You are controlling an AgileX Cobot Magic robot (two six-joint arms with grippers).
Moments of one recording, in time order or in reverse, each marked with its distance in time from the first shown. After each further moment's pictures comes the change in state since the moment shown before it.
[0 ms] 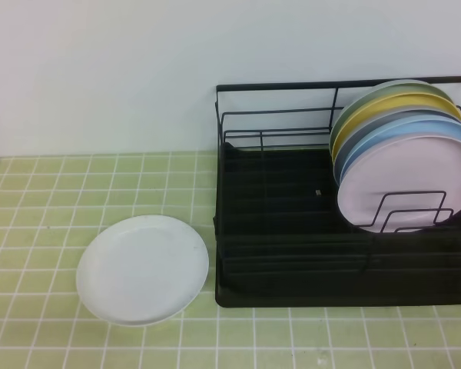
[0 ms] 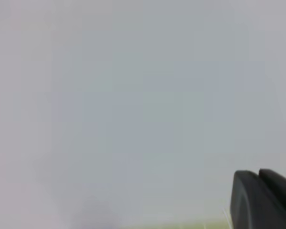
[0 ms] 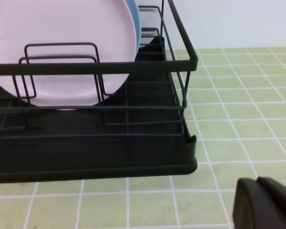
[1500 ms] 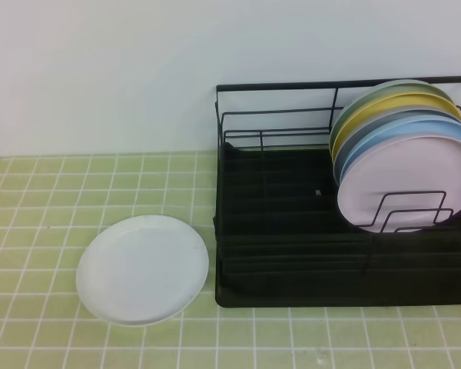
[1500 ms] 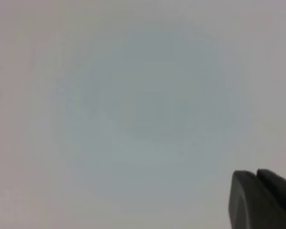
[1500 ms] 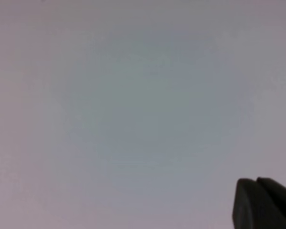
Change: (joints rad) left arm 0.000 0.003 0.000 0.023 -0.364 -0.159; right arm 0.000 0.002 -0.001 0.046 -1.065 0.004
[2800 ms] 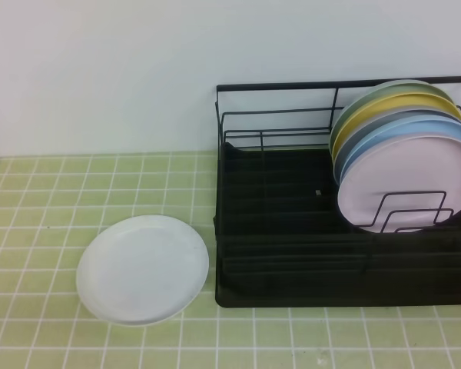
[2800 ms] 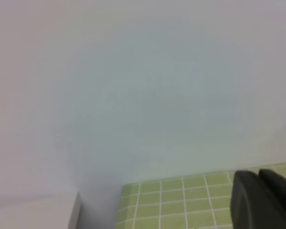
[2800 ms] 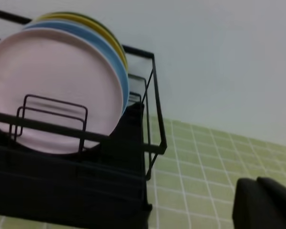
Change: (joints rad) left arm 0.000 0.001 -0.224 0.364 0.700 -0.151; right arm 0.000 0.004 -0.233 -0.027 1.161 -0.253
